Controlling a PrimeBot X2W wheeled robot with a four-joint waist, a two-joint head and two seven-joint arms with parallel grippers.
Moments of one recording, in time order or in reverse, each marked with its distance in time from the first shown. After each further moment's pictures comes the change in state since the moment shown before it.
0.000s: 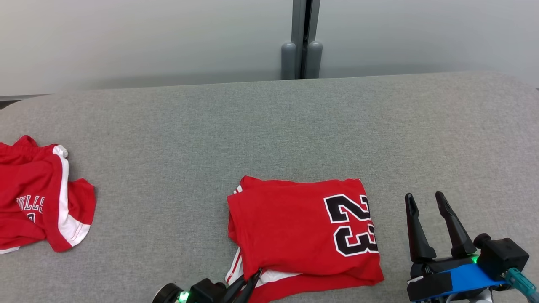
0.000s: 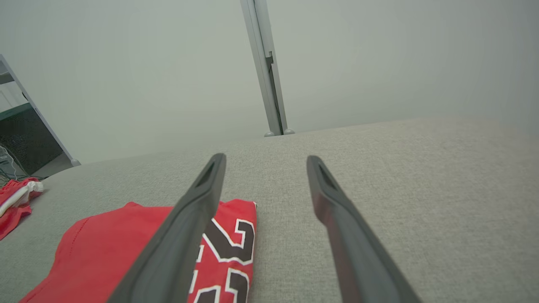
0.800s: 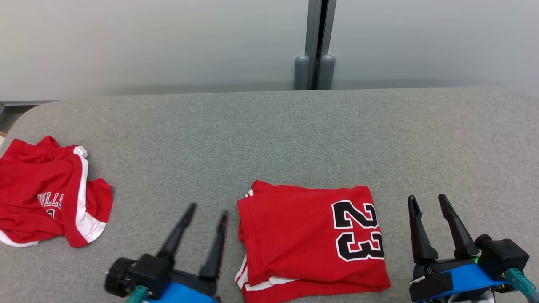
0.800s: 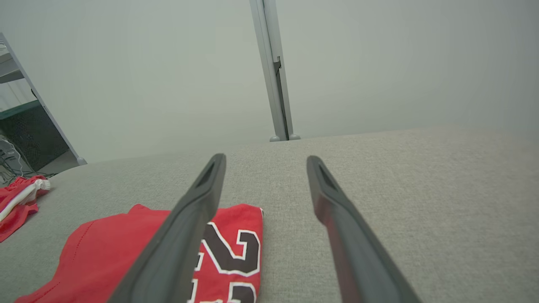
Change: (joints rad) left arm 0.112 -0.077 0.353 -0.281 0.144 0.032 0.000; right arm -0.003 0.000 -0.016 0.025 -0.019 0.000 0.000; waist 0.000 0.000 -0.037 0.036
